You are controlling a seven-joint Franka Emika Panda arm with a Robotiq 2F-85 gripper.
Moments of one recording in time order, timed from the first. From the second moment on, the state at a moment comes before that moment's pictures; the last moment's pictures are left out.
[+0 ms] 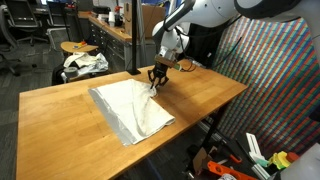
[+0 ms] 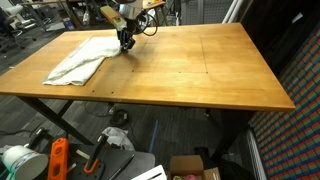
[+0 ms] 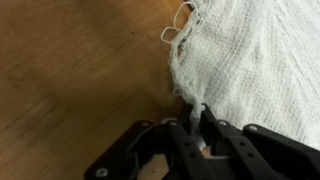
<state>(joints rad) -0.16 0.71 0.00 -1.56 0.46 2.04 0.20</state>
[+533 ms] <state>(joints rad) -0.16 0.70 0.02 -1.56 0.47 2.04 0.18</state>
